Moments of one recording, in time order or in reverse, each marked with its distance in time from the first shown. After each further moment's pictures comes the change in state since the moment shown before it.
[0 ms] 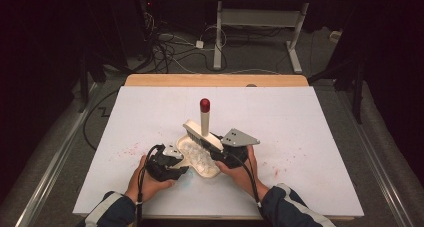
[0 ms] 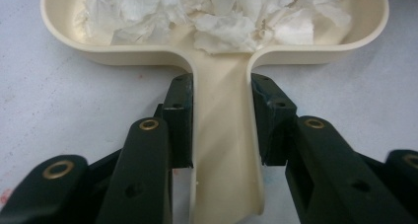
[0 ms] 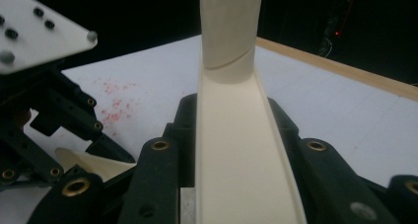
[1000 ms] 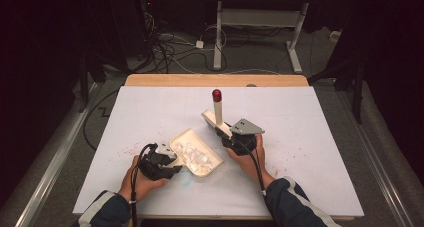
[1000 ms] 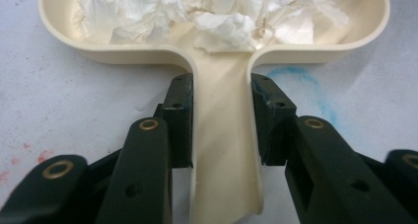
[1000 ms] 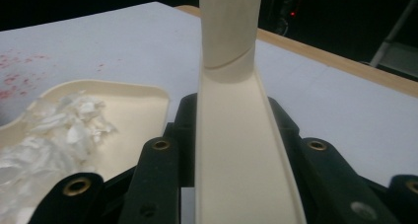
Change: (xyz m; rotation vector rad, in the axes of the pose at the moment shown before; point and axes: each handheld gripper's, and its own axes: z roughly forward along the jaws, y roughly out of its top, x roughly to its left) left arm 0.013 -0.009 -0.008 0.020 0.005 -0.029; right arm -0.049 -0.016 0.014 0.075 -0.164 -0.003
